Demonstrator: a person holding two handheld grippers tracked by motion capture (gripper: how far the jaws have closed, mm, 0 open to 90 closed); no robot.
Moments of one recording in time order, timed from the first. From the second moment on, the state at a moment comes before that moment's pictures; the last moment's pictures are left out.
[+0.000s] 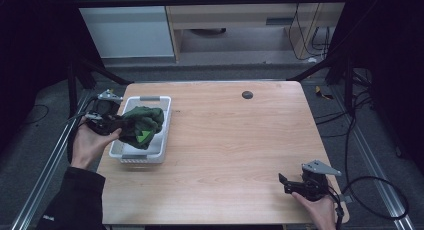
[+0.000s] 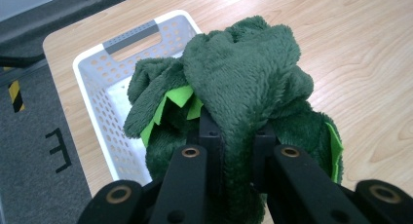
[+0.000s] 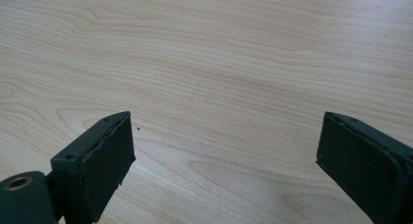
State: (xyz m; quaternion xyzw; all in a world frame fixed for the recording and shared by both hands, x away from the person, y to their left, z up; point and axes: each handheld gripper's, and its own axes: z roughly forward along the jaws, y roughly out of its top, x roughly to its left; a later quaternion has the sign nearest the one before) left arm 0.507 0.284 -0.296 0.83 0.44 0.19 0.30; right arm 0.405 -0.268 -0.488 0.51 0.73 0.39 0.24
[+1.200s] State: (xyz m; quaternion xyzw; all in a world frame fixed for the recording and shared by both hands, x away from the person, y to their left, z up) left arm 0.489 0.222 -0.284 0.87 0.36 0.16 0.30; right arm 0.404 -0.268 -0.486 0.51 0.72 0.40 0.24
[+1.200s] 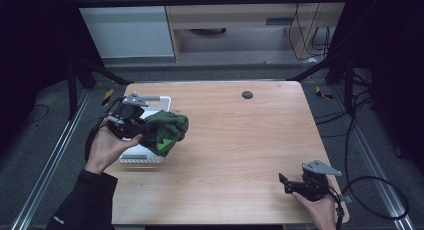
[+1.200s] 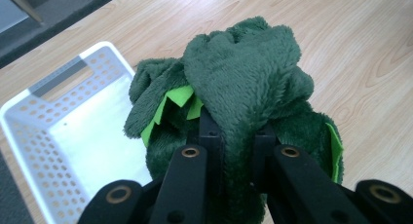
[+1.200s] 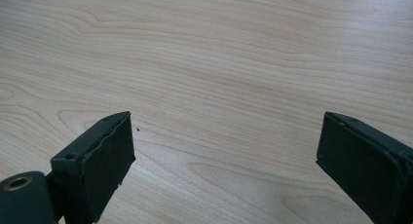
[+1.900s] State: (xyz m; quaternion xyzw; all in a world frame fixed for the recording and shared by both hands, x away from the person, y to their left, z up) left arm 0.490 0.176 -0.294 0.89 0.32 0.14 0.30; right arm 0.404 -0.268 -0.486 0.51 0.72 0.40 0.24
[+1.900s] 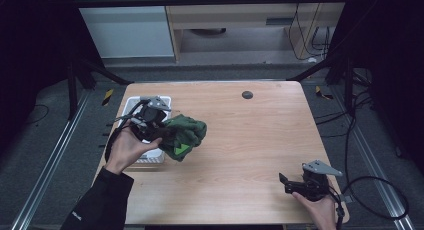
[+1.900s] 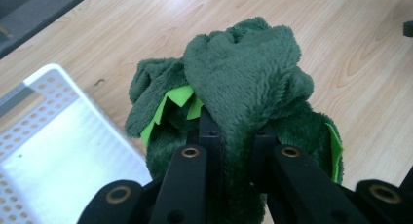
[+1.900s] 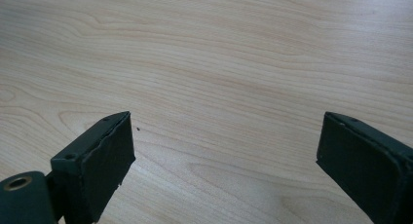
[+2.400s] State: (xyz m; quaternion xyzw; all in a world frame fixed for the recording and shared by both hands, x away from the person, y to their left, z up) left arm 0.494 0.147 -0.310 0.90 0.30 0.12 0.30; right arm 0.404 -0.268 -0.485 0.51 0.72 0.40 0.24
